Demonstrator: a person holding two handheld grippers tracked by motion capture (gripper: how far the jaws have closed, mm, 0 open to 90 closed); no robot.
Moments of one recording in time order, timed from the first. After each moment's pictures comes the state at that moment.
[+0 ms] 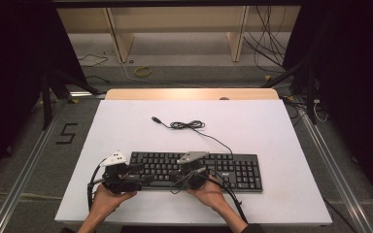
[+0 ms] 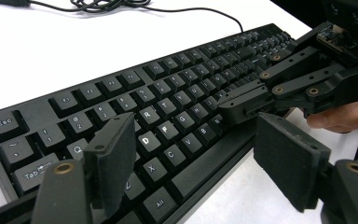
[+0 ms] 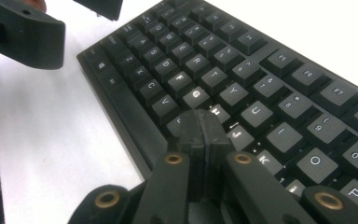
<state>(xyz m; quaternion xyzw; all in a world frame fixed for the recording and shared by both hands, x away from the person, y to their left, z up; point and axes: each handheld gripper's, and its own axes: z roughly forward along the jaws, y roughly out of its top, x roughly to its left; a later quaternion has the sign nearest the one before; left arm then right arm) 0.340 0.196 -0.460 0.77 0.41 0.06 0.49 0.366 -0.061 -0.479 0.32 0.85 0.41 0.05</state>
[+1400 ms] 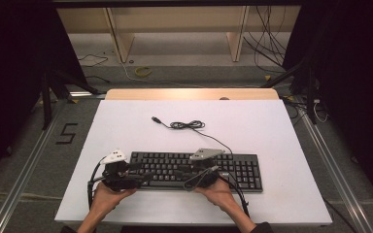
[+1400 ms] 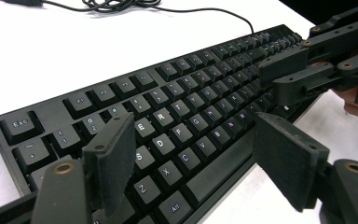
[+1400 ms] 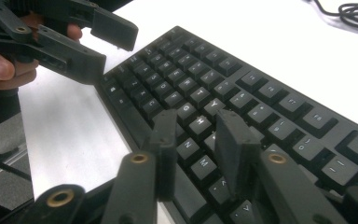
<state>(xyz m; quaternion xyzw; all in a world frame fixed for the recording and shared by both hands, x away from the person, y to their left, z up) 0.348 0.198 -0.462 0.77 0.42 0.07 0.49 0.362 -0.091 -0.461 0.33 0.82 0.46 0.04</state>
